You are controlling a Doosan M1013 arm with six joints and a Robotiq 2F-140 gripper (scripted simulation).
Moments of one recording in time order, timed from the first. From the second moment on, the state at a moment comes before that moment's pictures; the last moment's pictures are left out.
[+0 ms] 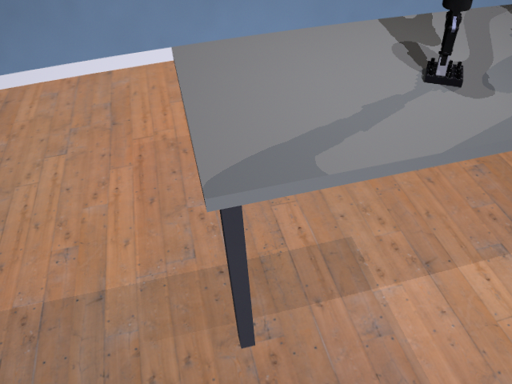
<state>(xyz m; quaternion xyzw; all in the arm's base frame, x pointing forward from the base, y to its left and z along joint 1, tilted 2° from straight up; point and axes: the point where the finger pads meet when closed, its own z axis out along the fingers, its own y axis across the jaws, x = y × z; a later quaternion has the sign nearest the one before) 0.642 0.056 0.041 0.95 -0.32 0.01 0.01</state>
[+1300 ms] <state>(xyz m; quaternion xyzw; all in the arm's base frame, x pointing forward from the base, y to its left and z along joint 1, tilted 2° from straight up) 0.642 0.056 0.041 0.91 -0.41 0.01 0.01</state>
